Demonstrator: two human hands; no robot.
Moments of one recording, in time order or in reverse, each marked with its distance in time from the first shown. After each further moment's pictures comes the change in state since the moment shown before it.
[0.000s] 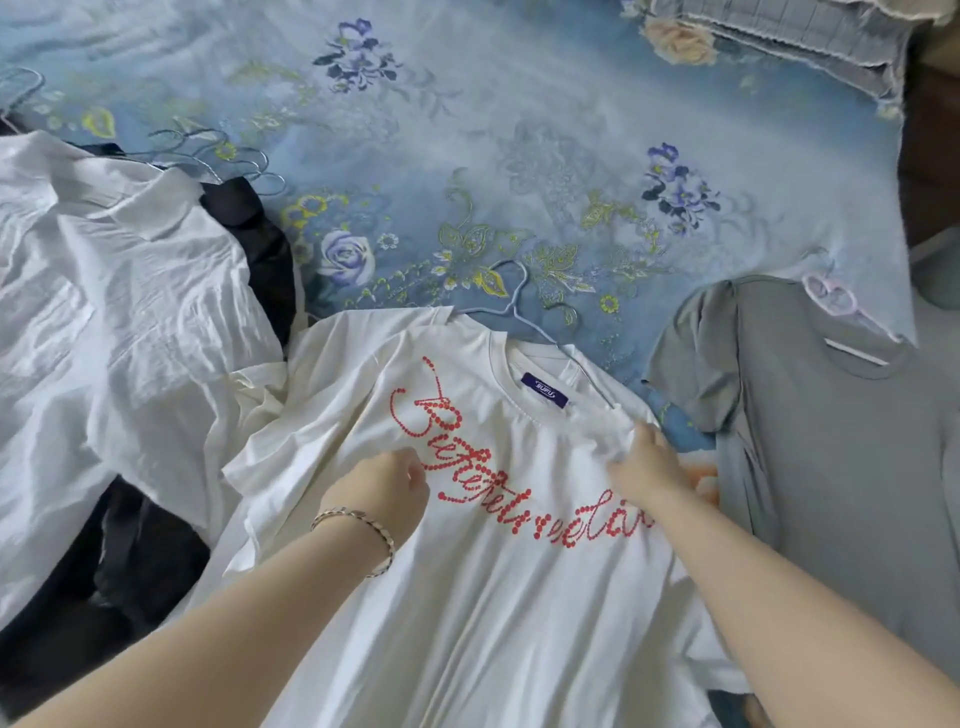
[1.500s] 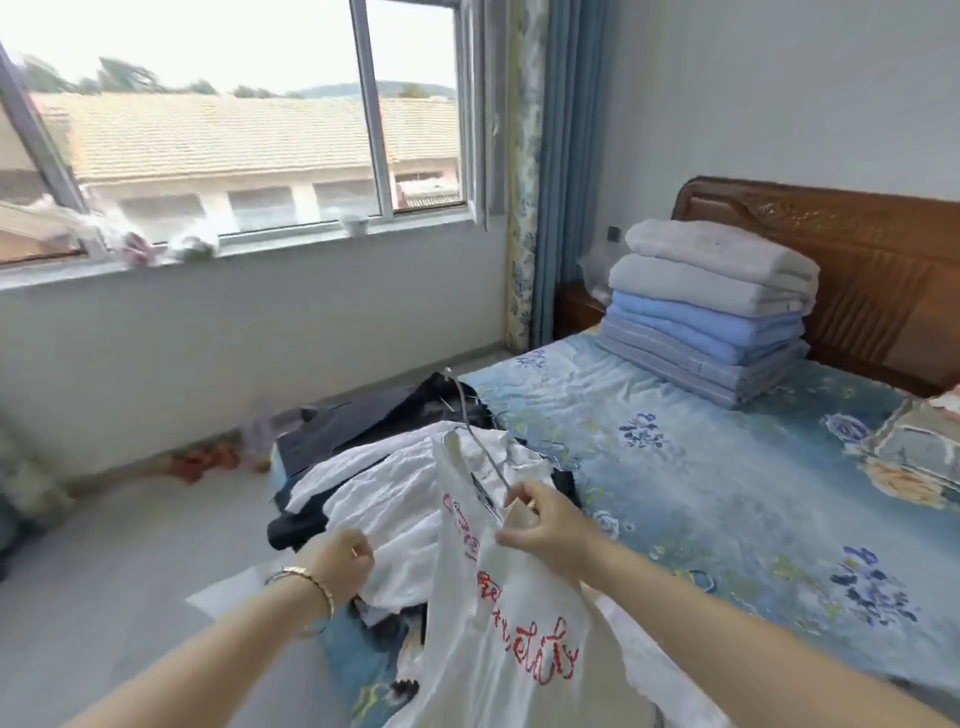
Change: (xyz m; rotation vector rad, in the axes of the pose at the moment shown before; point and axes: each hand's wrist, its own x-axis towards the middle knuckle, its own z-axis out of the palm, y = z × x) left_hand -0.489 -0.067 -0.223 -0.321 0.593 -0.497; right_hand -0.505 -0.153 -0.225 0.190 -0.363 -1.316
